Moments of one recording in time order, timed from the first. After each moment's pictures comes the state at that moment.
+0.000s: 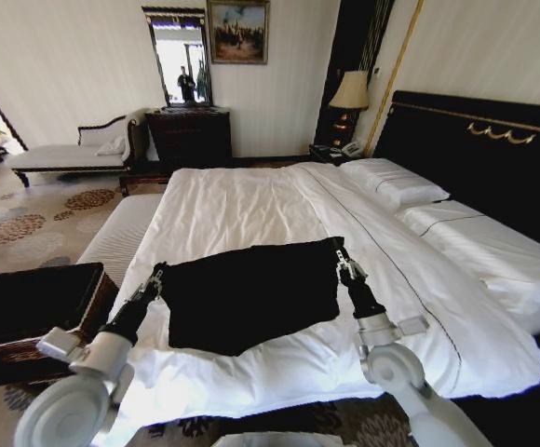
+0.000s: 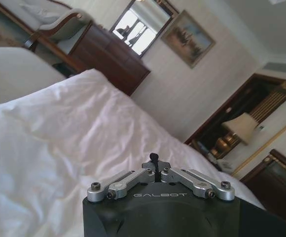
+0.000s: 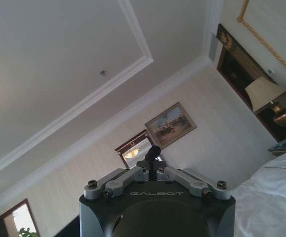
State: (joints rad) left arm 1.73 -1.22 -0.92 -2.51 -1.33 0.38 -0.34; right arm -1.51 1.00 0.46 2.30 0.99 0.31 0.11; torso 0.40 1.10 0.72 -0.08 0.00
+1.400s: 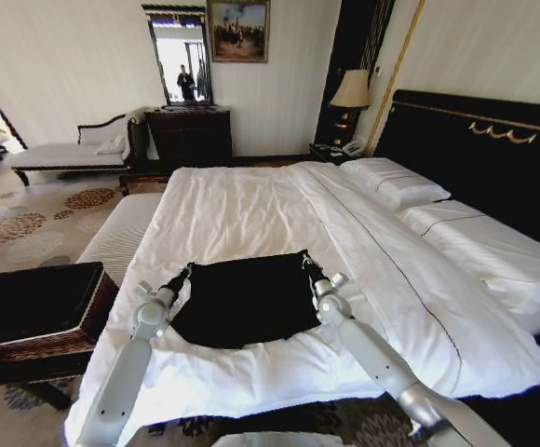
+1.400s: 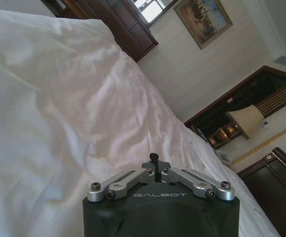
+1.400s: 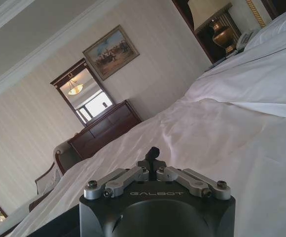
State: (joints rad) left arm 1.10 -1.16 -0.53 -1.64 -1.29 0.26 -0.06; right arm -0.82 1.07 0.01 1.36 1.18 0.28 0.04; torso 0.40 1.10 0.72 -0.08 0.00
